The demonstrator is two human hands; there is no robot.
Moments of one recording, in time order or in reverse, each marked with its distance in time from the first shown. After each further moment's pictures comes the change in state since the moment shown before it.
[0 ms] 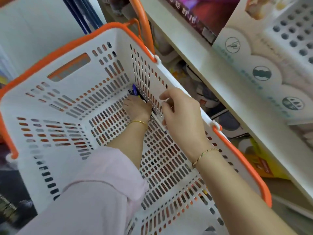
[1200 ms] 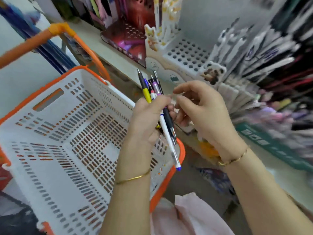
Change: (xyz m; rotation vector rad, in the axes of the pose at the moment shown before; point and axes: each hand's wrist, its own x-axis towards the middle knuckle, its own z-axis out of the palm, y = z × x) left_hand -0.280 0.075 -0.134 -1.238 -0.776 0.291; right_hand -0.107 0.005 -0.180 0.472 0.171 0.013
